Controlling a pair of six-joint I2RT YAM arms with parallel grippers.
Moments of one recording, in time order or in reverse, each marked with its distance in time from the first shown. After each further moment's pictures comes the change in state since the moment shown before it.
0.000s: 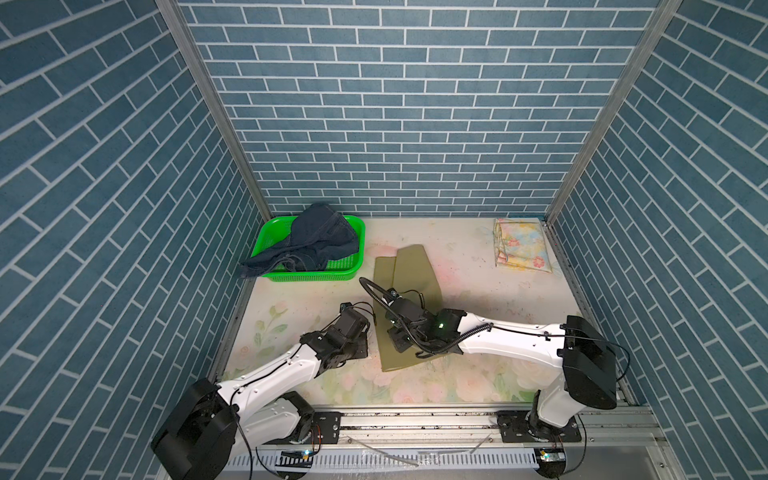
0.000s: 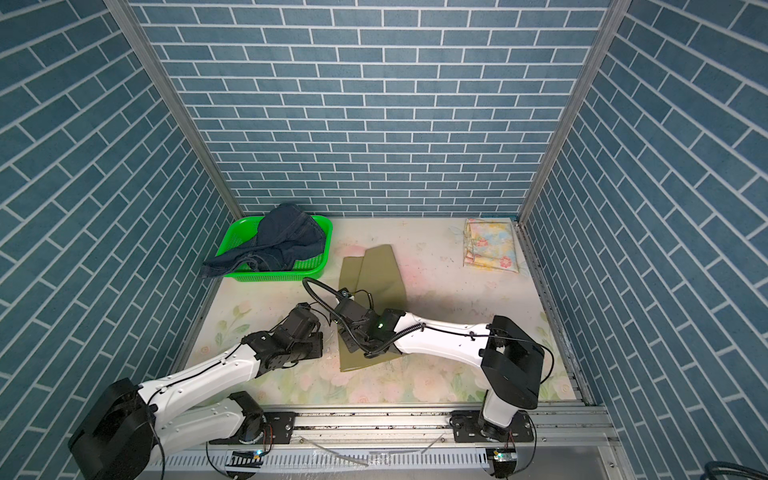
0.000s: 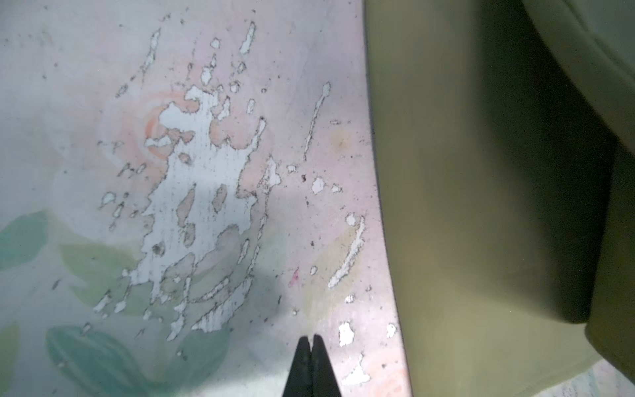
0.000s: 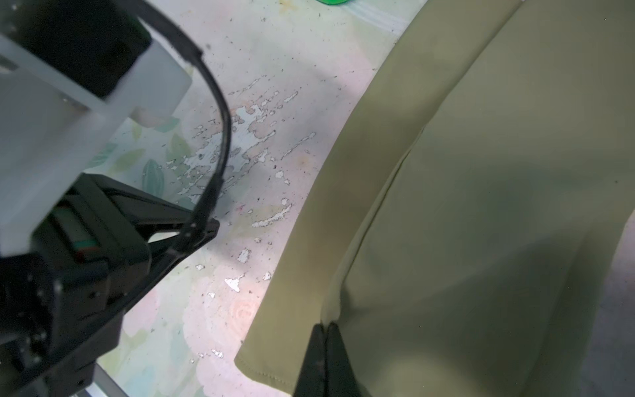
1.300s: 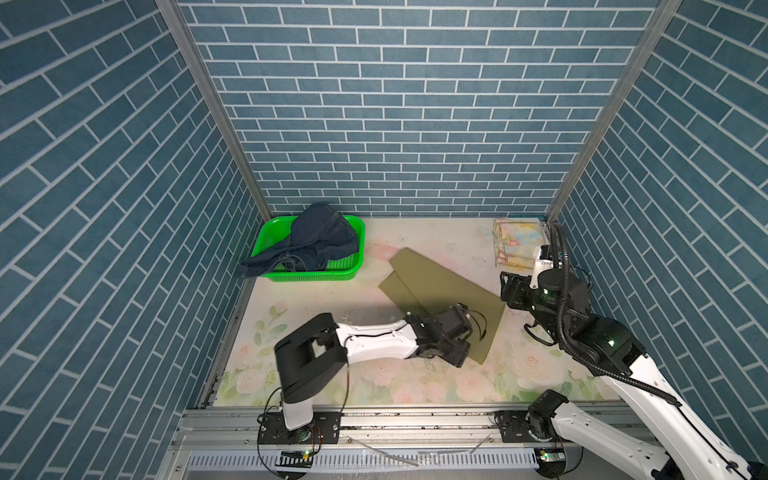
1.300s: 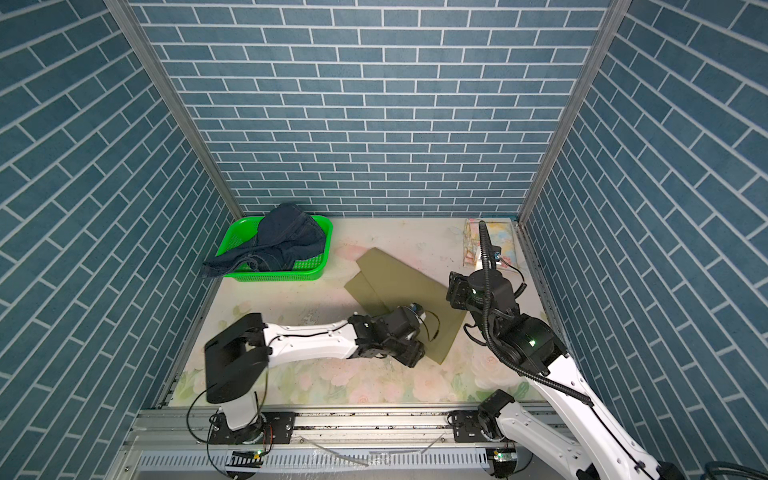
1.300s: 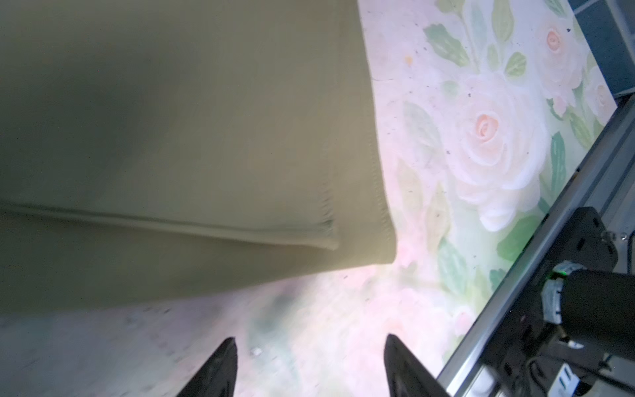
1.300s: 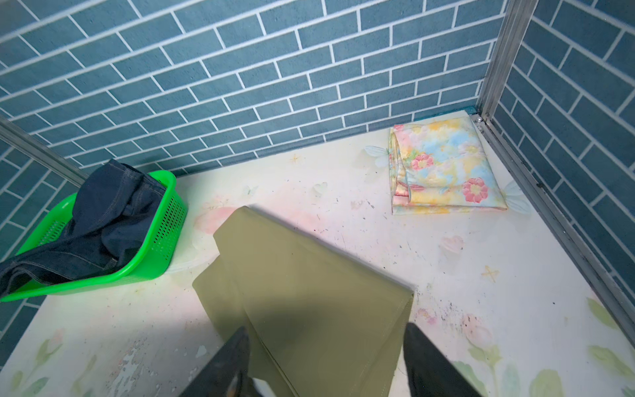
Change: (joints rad) left arm -0.447 0.638 0.637 0.112 0.126 0.151; right arm -0.542 -0.800 -0.118 -0.304 0.189 0.038
